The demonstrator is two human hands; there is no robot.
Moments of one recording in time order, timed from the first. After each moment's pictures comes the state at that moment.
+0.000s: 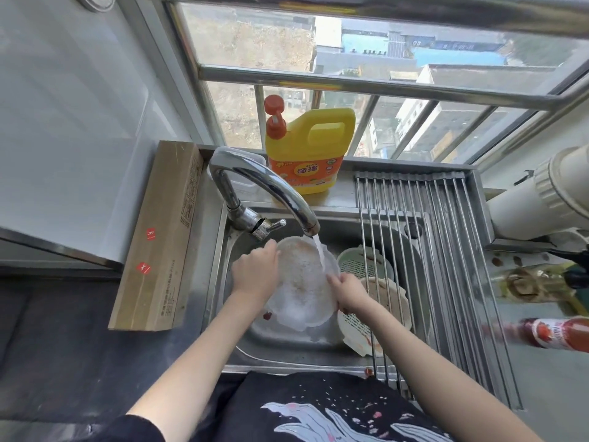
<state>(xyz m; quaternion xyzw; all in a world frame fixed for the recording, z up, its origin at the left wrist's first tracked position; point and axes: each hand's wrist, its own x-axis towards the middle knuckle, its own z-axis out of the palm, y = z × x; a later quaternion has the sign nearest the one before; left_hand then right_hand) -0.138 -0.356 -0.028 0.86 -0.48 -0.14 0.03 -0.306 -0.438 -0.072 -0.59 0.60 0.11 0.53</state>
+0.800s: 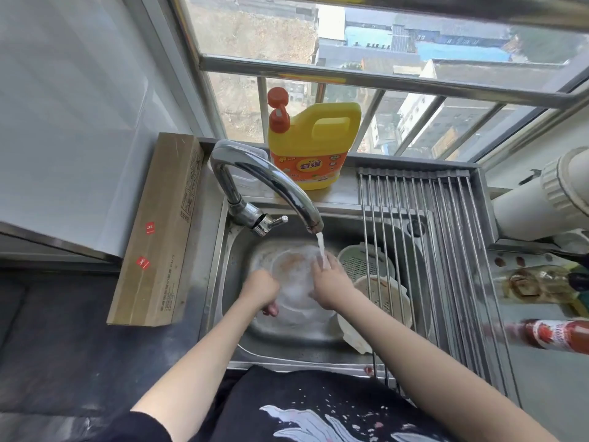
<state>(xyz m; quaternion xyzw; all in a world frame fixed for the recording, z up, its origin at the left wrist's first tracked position) -0.143 -0.346 -0.082 0.80 -0.17 -0.55 0.15 -0.272 -0.436 -0.088 -0.85 0.36 0.34 0.18</state>
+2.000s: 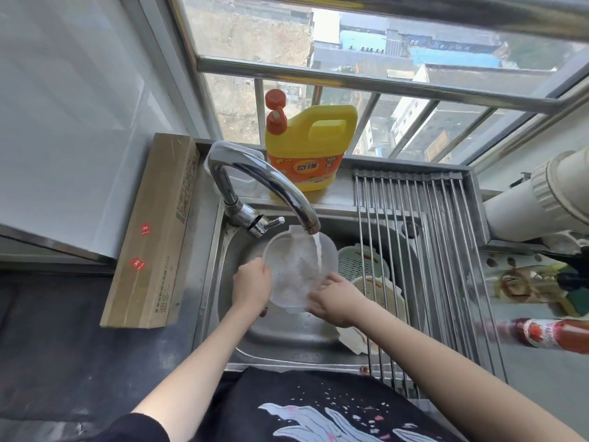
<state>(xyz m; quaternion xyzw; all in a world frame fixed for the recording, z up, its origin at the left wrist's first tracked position) -0.142 -0.340 -0.066 0.89 -0.32 -0.28 0.17 -0.305 -0.432 -0.072 -0.92 0.18 0.34 0.13</state>
